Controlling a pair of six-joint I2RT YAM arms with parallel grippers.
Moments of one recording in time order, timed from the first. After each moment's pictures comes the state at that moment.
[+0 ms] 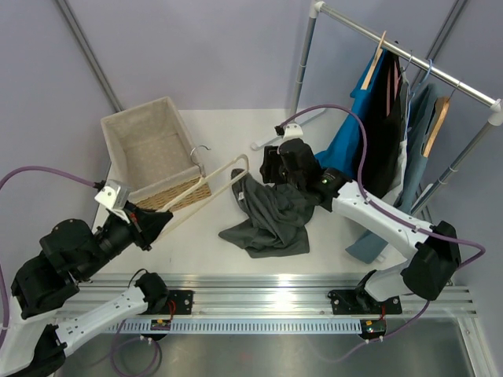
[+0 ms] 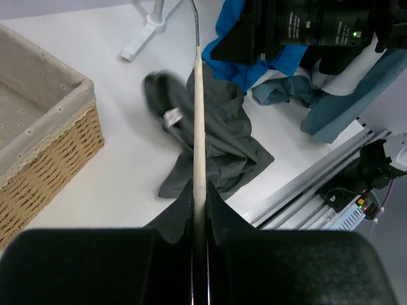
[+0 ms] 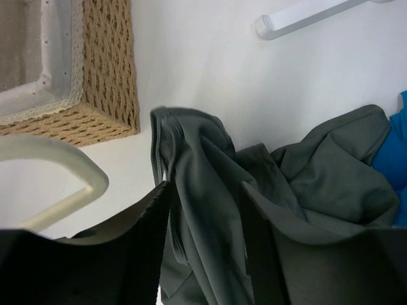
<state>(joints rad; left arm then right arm) -0.87 0.45 1.20 -0.95 -0.19 -0.32 0.77 1.44 1.23 -0.31 0.26 0.44</state>
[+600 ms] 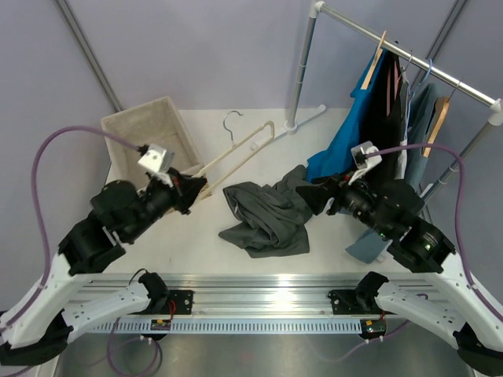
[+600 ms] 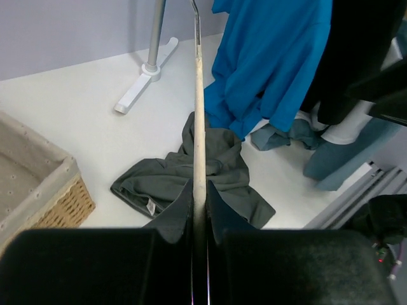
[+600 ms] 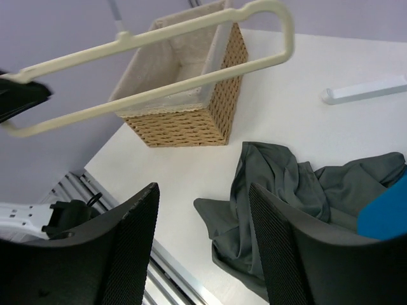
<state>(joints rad) -0.87 0.68 1.19 -0.61 -0.21 -0.26 0.77 0.76 1.07 -0.40 0.02 0.39</state>
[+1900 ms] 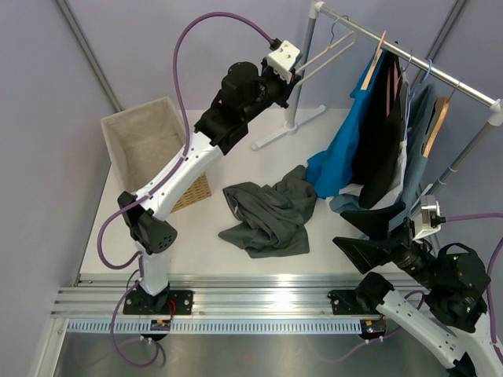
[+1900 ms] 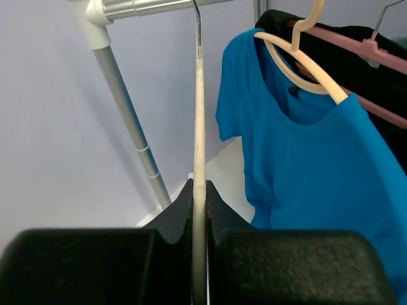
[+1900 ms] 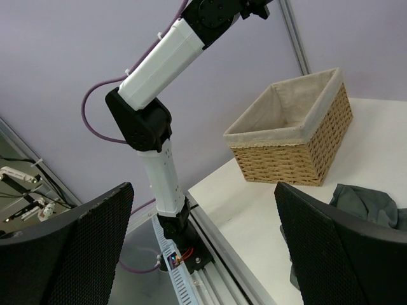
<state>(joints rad) -0.74 1.91 2.19 -0.20 0.06 0.16 0.77 0.15 0.80 -0.29 -0.19 0.57</state>
